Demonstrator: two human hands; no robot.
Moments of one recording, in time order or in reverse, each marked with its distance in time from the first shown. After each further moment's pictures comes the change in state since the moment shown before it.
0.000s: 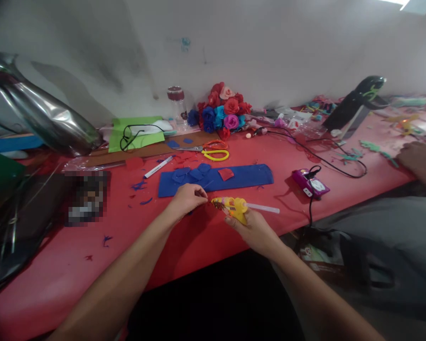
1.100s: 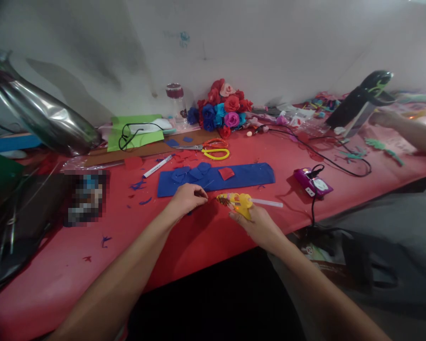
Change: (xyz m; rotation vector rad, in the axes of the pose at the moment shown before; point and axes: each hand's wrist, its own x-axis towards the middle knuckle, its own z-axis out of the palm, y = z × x) left_hand -0.001 0.002 -0.003 0.162 -0.115 -0.003; right_hand 0.009 0.000 -0.010 -0.201 0.024 0.043
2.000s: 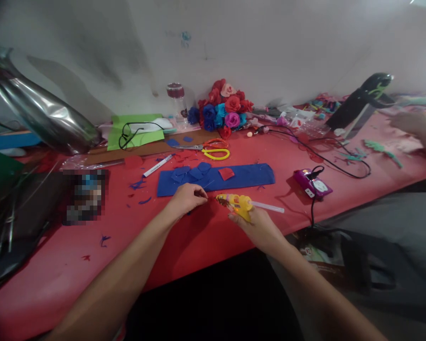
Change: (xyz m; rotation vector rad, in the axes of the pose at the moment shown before) left_hand 0.000 -0.001 0.000 -0.018 0.006 0.005; right_hand -0.003 0.002 -0.001 -0.016 0.060 -0.106
